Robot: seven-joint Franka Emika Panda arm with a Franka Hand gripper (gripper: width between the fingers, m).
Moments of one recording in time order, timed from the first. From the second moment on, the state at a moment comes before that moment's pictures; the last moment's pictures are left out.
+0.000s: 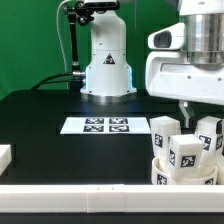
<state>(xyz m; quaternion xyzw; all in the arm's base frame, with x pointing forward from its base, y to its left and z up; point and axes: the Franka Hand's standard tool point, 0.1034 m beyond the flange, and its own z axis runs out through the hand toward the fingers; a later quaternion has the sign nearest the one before) 0.609 0.112 0.086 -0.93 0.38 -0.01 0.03</state>
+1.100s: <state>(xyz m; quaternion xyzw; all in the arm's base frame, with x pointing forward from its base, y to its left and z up) 0.607 0.113 0.084 -0.67 0.74 0.00 0.04</state>
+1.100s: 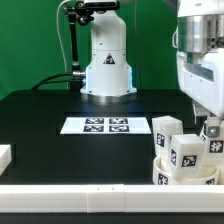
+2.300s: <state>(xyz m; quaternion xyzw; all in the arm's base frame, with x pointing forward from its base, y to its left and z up) 0.614 0.131 0.095 -0.64 0.77 0.02 0.03</state>
